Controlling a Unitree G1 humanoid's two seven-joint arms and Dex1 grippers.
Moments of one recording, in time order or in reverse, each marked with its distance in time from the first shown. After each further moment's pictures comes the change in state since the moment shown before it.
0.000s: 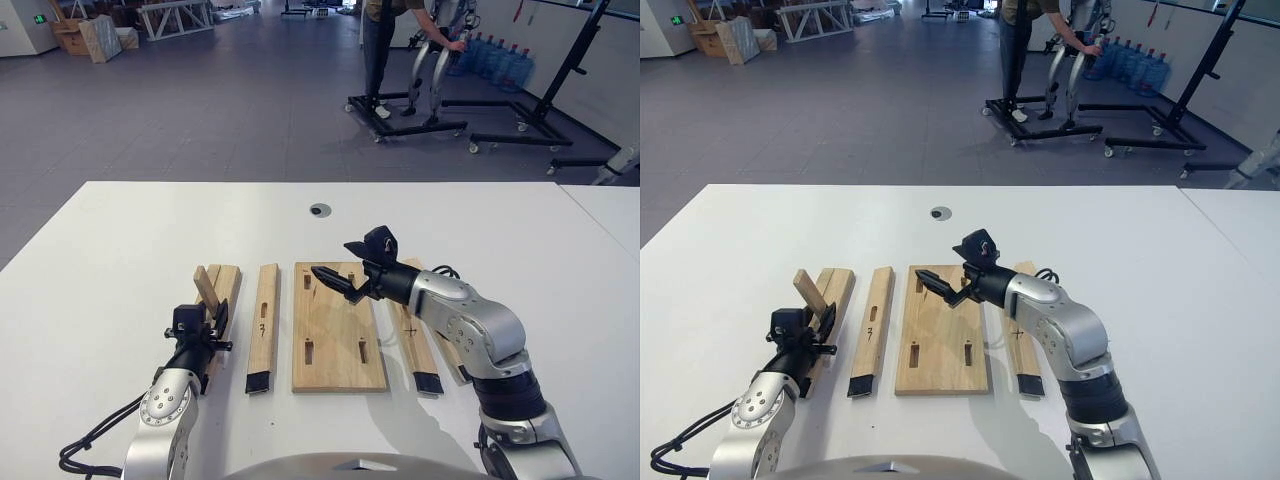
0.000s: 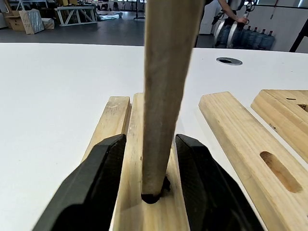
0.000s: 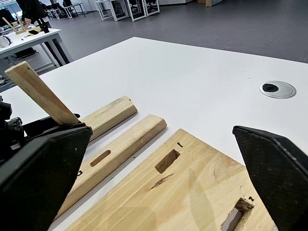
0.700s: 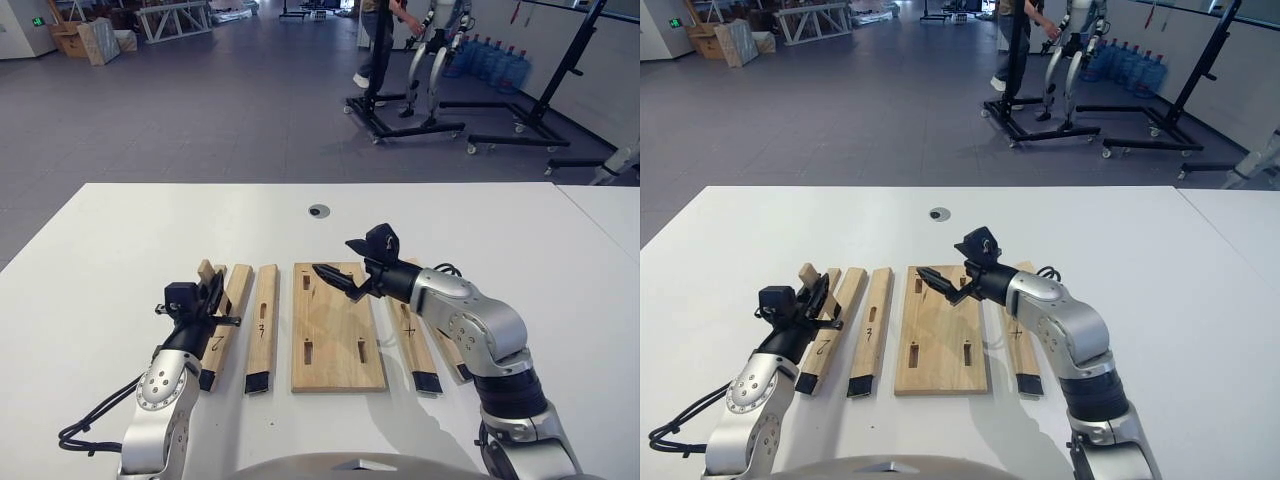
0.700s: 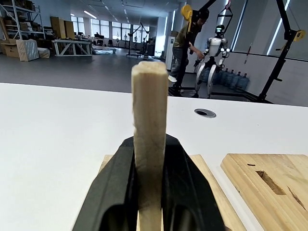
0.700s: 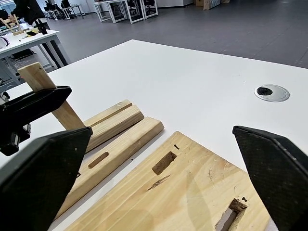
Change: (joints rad) left arm -0.055 -0.008 0.009 -0.084 -0.078 -0.015 -0.015; right arm -0.008 -0.003 -0.006 0.001 0.001 0.001 0.001
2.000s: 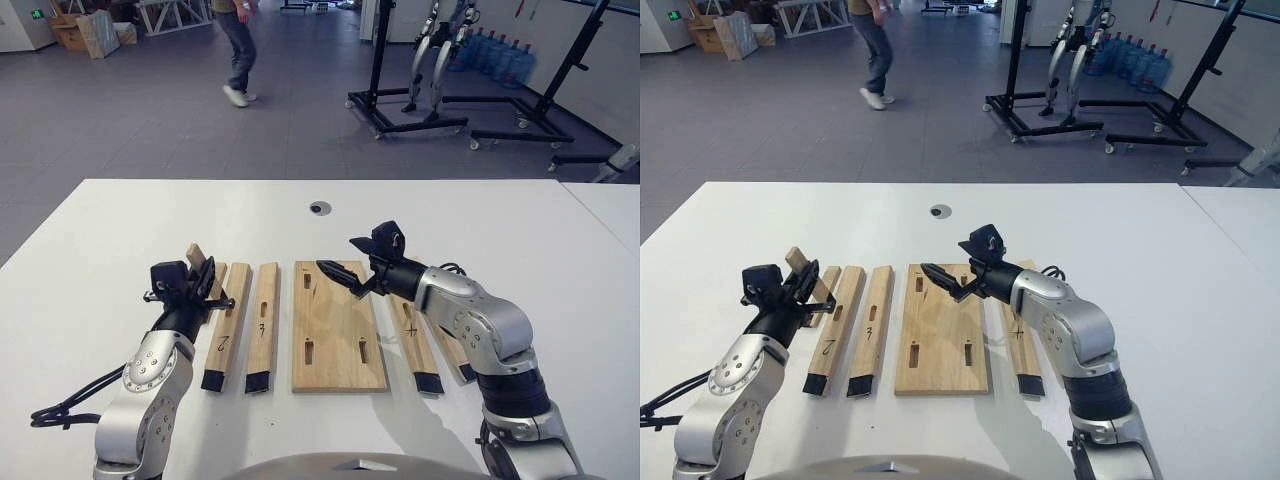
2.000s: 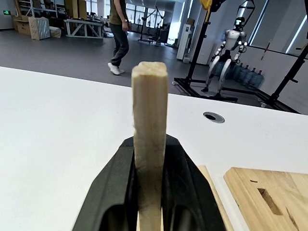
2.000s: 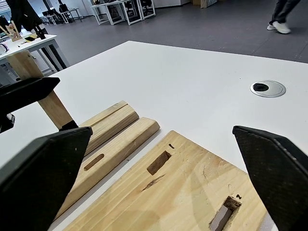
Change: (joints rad) left arm -0.049 0.068 0.024 -0.232 -0.163 0.334 0.170; right arm -0.001 -0.002 -0.035 0.003 0.020 0.012 0.000
